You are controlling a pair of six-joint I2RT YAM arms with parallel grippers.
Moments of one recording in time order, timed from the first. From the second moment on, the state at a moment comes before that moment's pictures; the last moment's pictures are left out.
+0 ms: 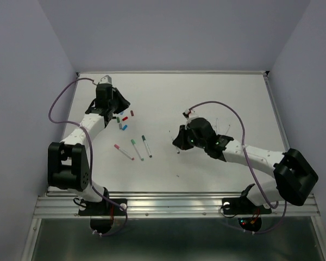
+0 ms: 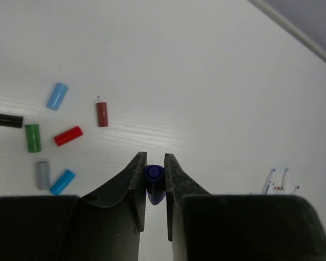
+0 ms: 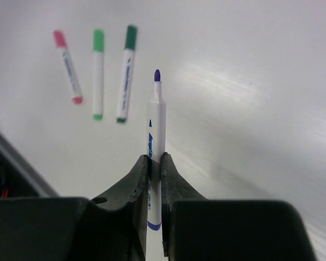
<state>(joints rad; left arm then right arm) -0.14 1.49 1.05 -0.06 0.11 -0.64 0.81 1.37 0.75 0.06 -0.09 0.53</state>
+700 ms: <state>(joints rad) -0.20 1.80 1.14 -0.30 -0.17 -0.54 0.60 1.61 1.00 -0.09 0.32 0.50</state>
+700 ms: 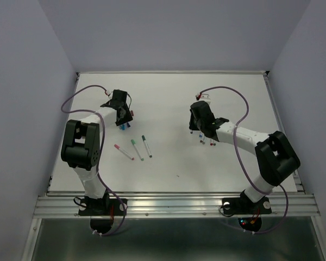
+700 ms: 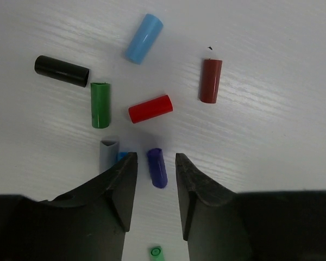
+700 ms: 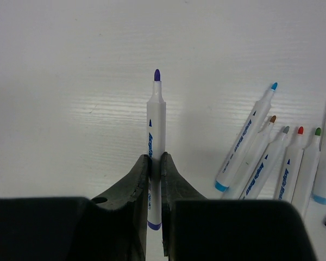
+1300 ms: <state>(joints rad) -0.22 1.62 1.13 -0.32 -0.15 -0.54 0.58 1.78 1.12 -0.17 0.49 0.58</state>
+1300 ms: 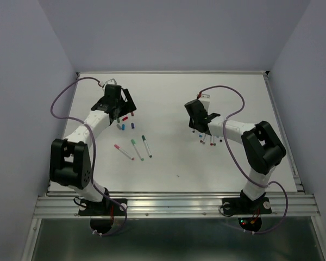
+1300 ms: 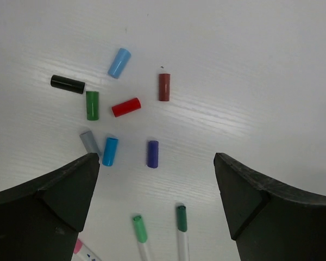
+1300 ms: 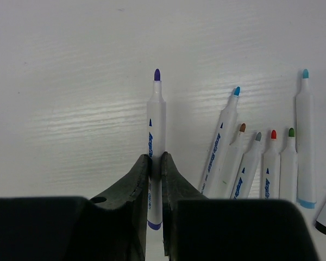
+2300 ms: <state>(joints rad) -0.22 1.29 0.99 -0.28 -0.12 -0.61 0.58 1.77 1.21 -0.30 0.49 0.53</state>
